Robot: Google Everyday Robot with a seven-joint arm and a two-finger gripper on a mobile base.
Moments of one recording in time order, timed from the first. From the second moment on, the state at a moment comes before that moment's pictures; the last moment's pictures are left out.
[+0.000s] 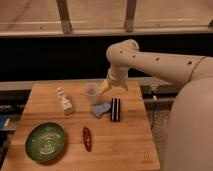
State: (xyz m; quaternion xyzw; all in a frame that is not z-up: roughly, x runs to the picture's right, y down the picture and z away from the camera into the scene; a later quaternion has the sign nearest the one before) arm 0.044 0.015 0.751 -0.27 0.15 0.60 0.74
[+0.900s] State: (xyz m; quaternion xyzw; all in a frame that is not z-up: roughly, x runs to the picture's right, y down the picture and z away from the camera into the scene) arm 0.031 -0.039 0.796 -0.29 0.11 0.56 0.77
